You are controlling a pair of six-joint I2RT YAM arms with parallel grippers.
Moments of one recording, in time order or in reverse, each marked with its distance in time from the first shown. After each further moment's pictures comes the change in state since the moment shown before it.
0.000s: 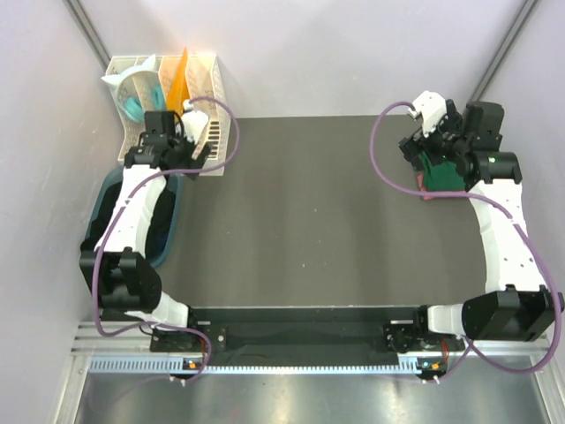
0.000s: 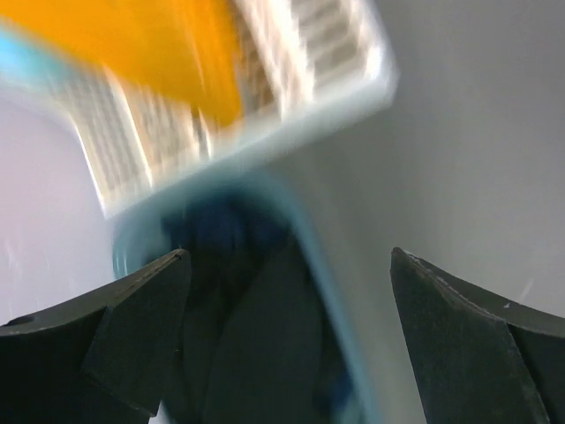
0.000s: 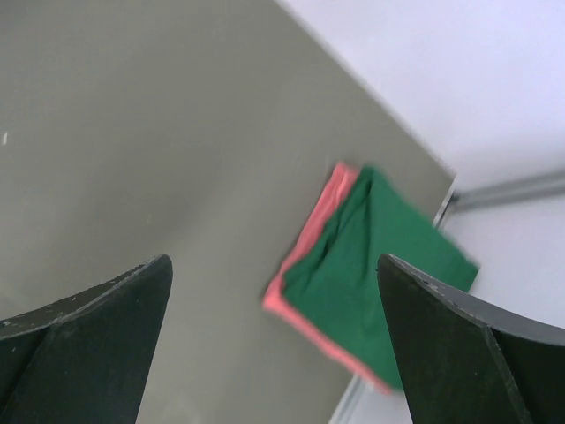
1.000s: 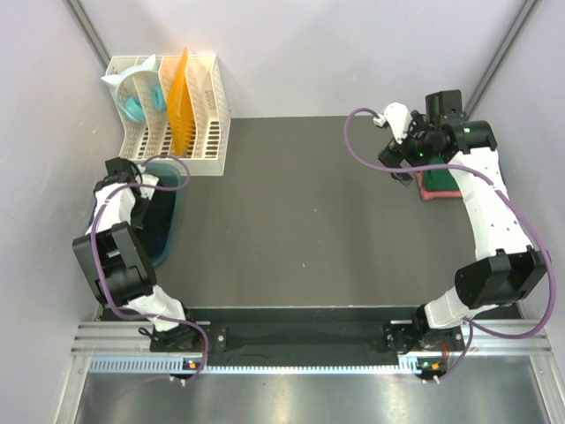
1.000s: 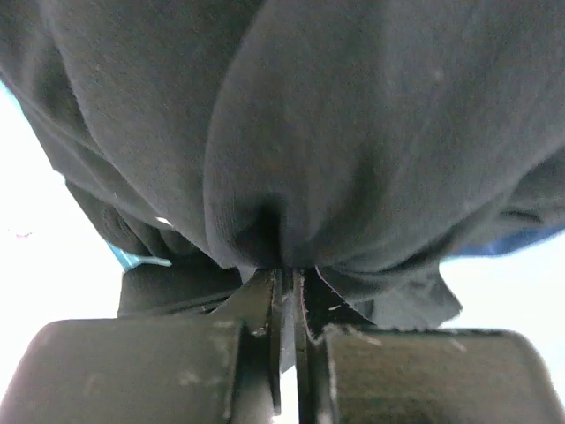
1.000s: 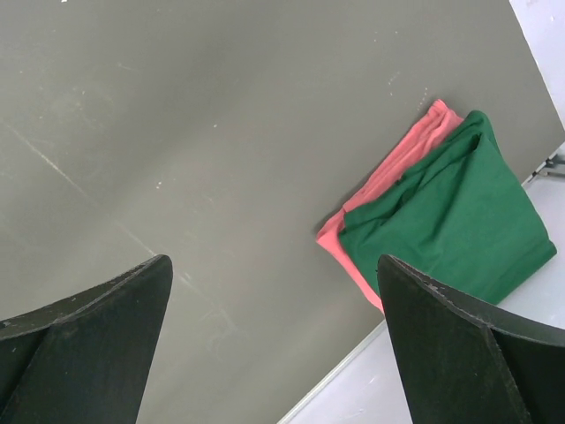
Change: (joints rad) left arm 0.417 0.095 -0.305 -0.127 -0.230 0.125; right arm 0.153 0.228 0.279 -0.464 0.170 -0.085
